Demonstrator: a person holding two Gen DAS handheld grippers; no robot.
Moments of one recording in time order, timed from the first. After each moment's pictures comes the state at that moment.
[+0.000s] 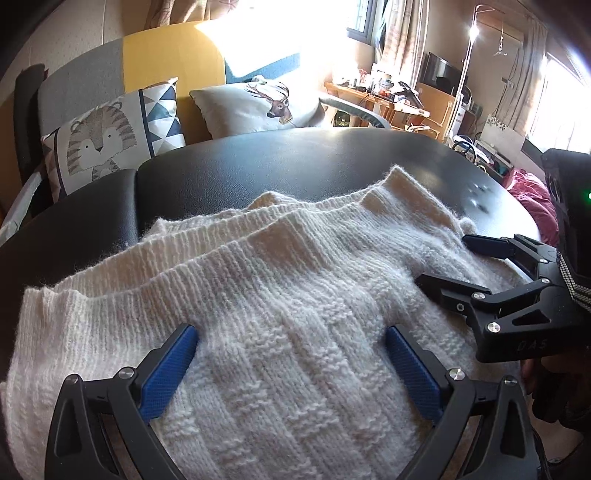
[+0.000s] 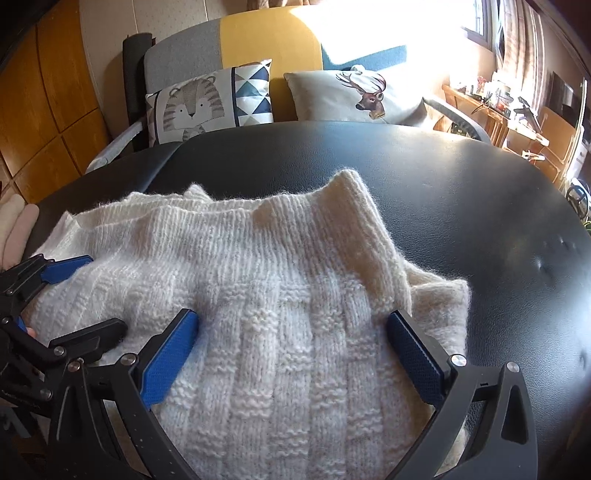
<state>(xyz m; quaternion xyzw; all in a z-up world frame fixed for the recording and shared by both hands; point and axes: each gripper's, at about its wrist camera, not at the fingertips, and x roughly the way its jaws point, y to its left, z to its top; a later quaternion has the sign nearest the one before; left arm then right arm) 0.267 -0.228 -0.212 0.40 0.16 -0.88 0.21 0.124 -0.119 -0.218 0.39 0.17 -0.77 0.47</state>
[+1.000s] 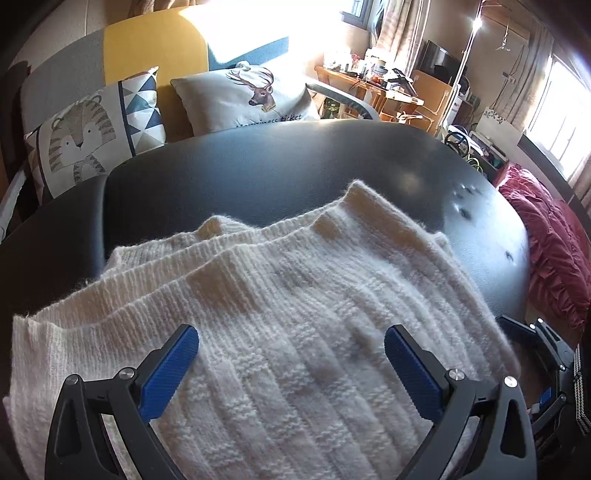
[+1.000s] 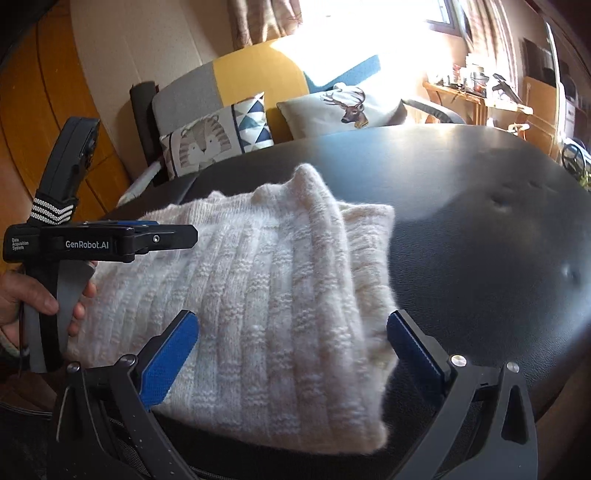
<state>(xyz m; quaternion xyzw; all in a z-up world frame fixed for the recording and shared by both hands) 0.217 -0.212 -0.179 0.44 0.18 -0.86 0.18 0.135 0.000 -0.206 0.39 0.06 -0.79 0.48</state>
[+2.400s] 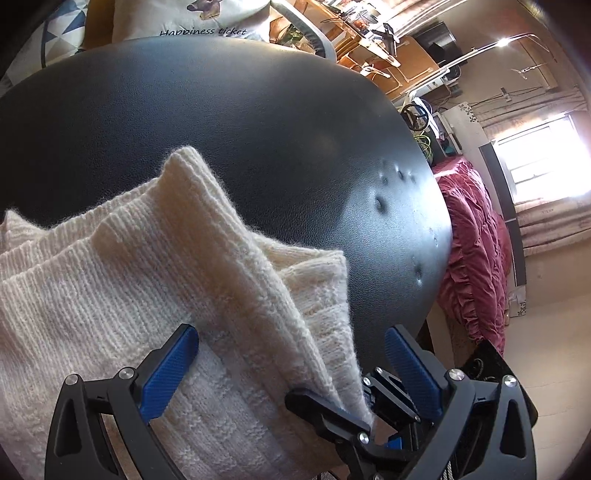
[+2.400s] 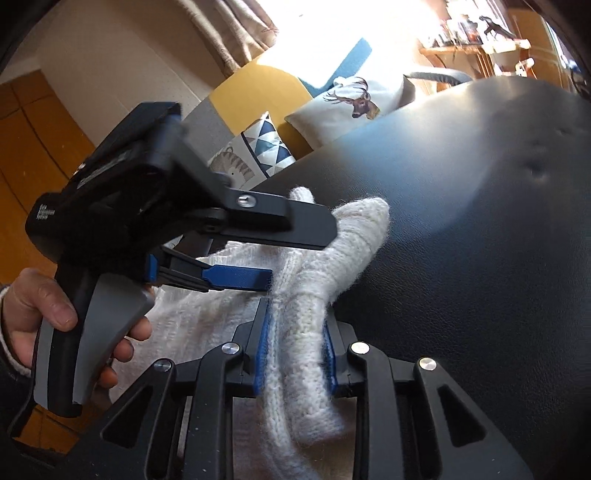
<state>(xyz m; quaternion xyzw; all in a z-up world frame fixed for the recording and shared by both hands) 0.098 -0.188 -0.189 0.53 0.37 -0.76 0.03 0.097 -0.029 -0.208 0.41 -0.03 -0.73 0.54</state>
